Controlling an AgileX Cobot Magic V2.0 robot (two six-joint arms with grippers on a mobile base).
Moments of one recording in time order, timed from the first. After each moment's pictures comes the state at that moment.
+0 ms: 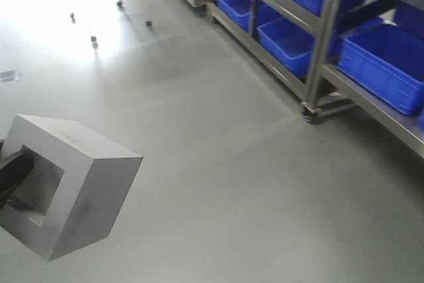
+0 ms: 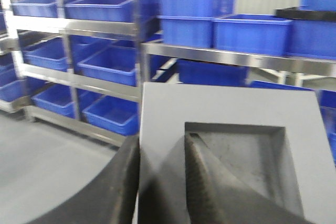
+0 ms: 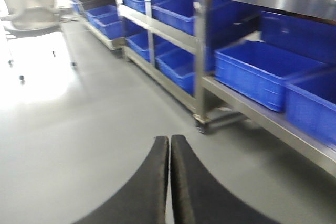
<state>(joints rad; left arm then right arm) -0.55 0.47 -0.40 0.05 0.01 -0.13 -0.08 -0.02 0.03 0.01 0.22 0.01</state>
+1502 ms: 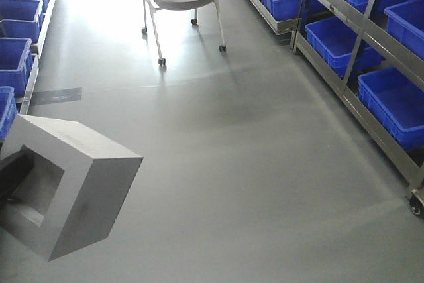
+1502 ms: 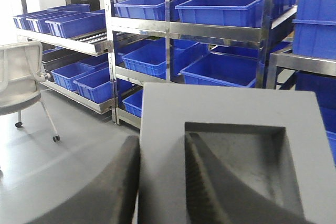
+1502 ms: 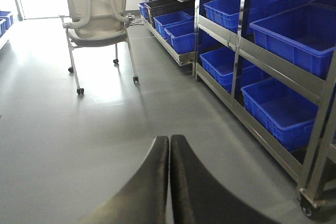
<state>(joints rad) -0.55 0.47 -0.40 0.05 0.01 -0.13 -0.08 -0.02 0.03 0.01 0.22 0.01</state>
